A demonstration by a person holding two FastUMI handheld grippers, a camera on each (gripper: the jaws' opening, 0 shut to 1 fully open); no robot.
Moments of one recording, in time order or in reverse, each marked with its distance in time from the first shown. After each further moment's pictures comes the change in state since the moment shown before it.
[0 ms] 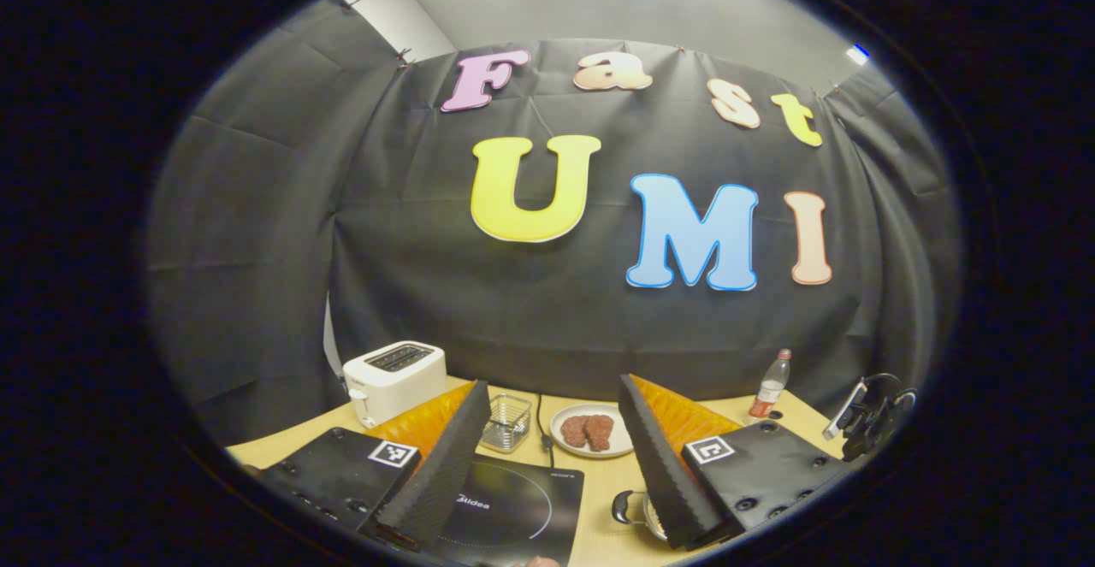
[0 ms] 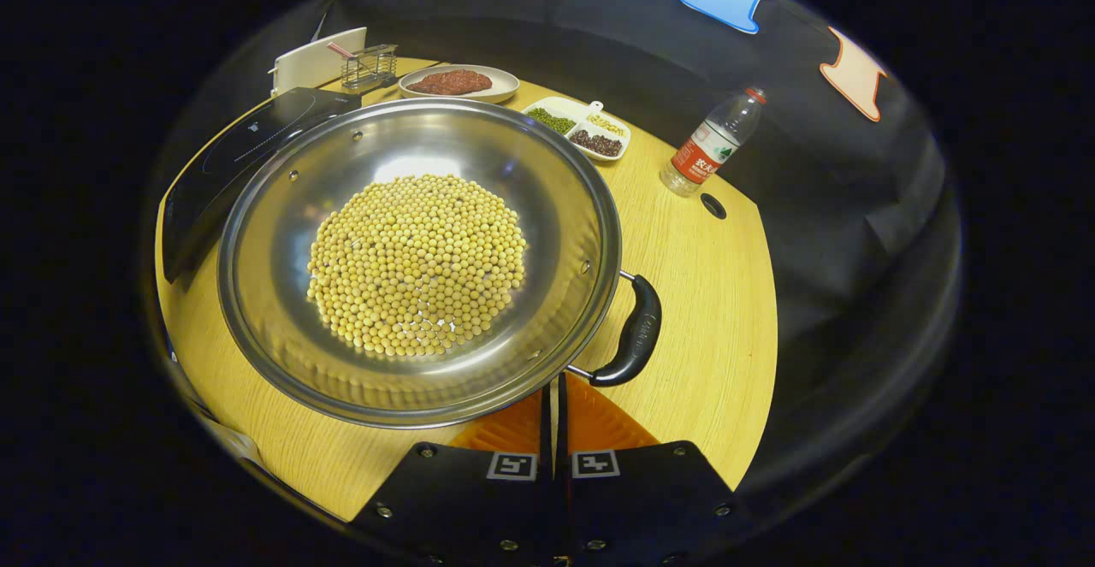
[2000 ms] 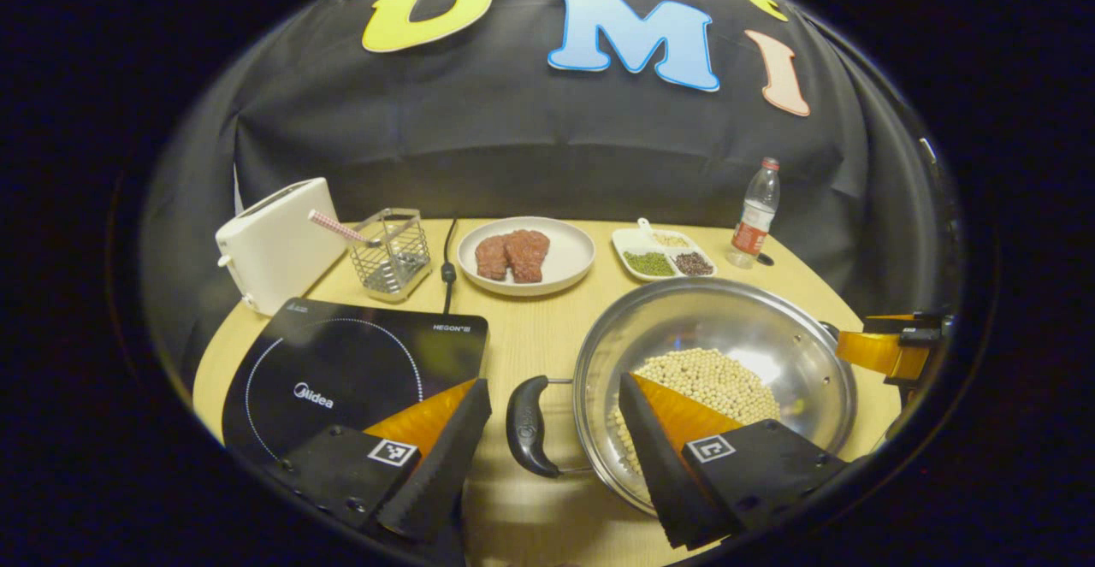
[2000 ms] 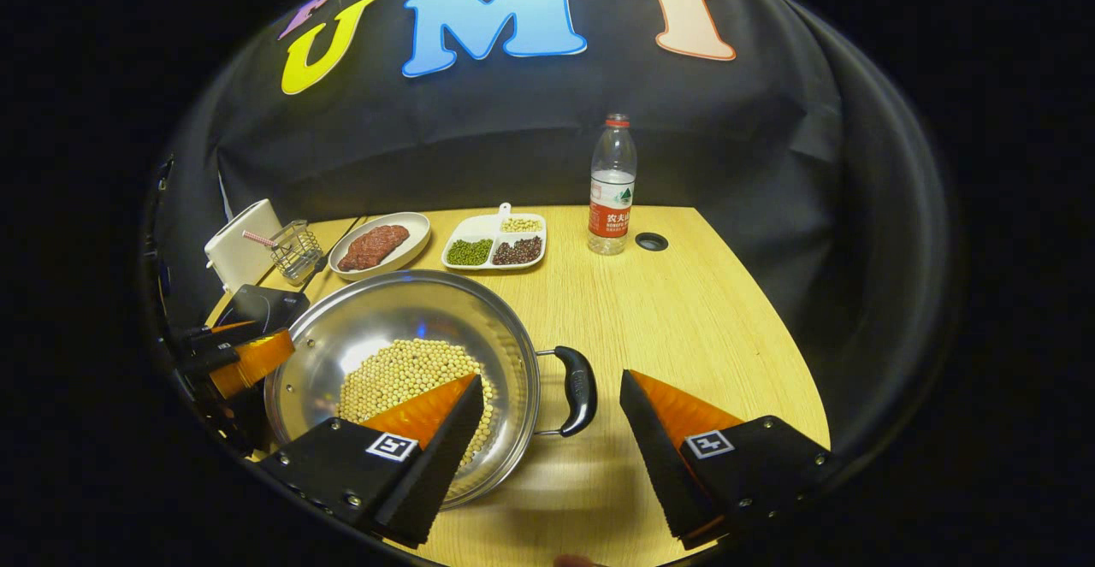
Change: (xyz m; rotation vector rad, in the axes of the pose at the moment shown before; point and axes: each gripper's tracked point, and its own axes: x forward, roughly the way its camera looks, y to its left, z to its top) left arm 0.059 -0.108 -0.259 0.087 0.588 -0.194; right arm -0.012 -0.031 0.071 0.510 -0.278 -0.009
